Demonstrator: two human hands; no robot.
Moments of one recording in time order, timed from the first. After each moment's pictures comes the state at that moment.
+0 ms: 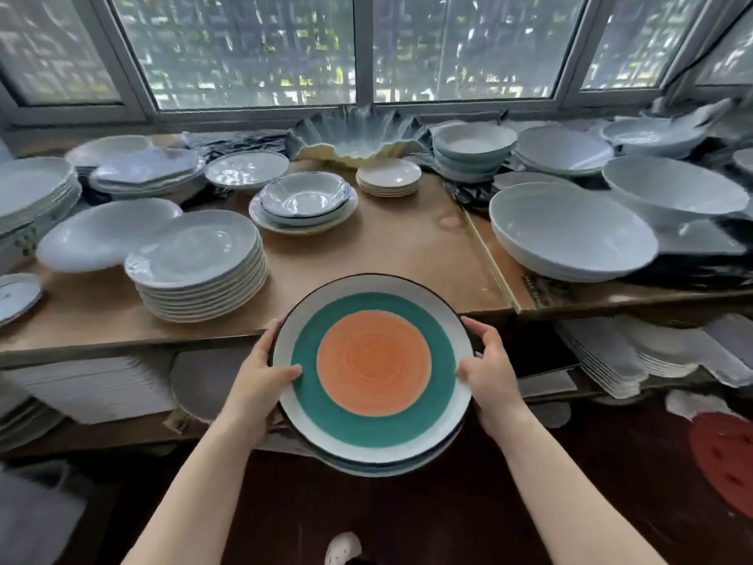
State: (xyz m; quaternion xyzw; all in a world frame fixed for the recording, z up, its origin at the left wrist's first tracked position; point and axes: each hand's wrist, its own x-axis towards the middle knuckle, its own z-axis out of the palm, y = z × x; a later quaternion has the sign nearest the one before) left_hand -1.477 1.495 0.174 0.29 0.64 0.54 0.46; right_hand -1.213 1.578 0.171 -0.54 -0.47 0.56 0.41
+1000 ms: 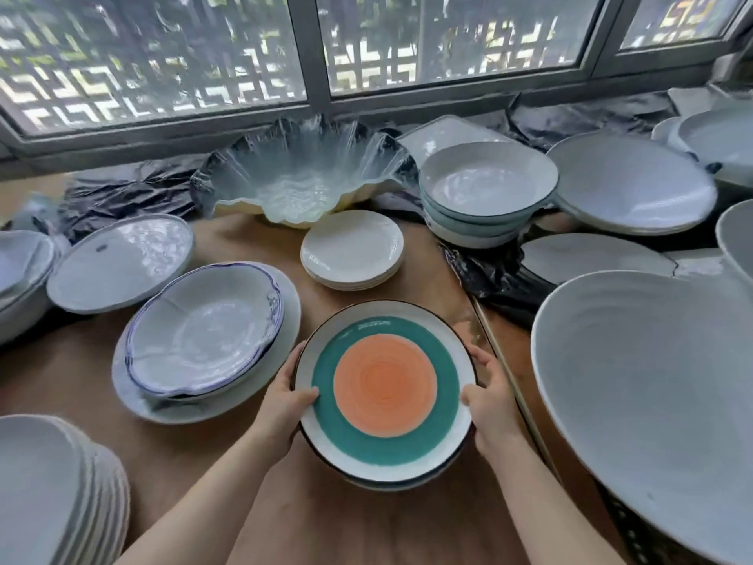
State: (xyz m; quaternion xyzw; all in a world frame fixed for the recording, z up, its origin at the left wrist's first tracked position) left_hand -1.525 1.958 0.092 0.27 0.66 0.47 0.53; right_hand -1.264 2.012 0.075 -0.61 -0.32 0.58 0.43
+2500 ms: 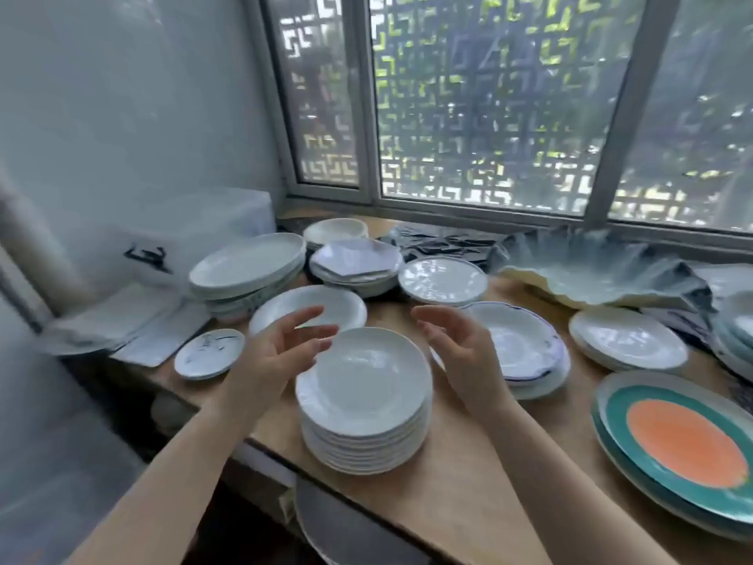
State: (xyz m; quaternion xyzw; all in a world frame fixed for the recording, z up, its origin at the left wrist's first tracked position) left_hand -1.691 1.587 0.320 0.33 0.67 0.62 0.23; right_hand -1.552 1.783 0.293 -0.17 -0.71 0.59 0.35
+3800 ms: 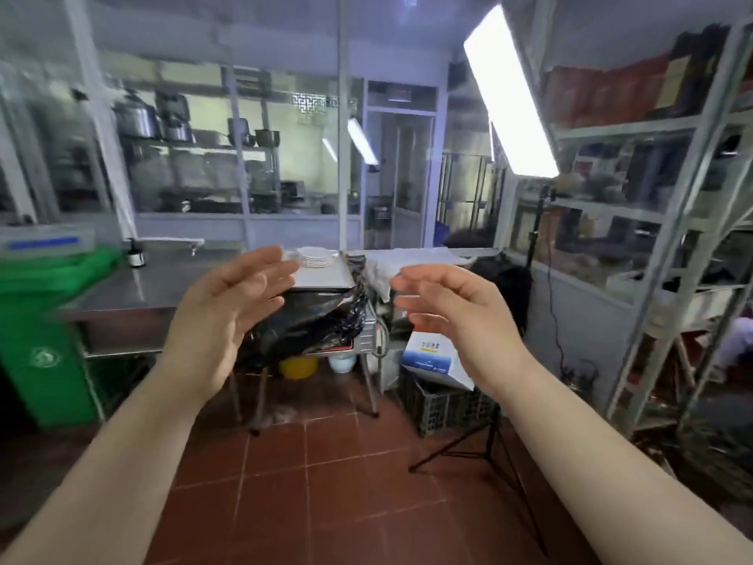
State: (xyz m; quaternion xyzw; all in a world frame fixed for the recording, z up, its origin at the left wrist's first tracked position) left_hand -1.243 0.849 0.427 -0.34 0.55 0.33 -0.69; right_hand -1.496 0.810 0.442 0.65 -0.26 0.54 -0.46
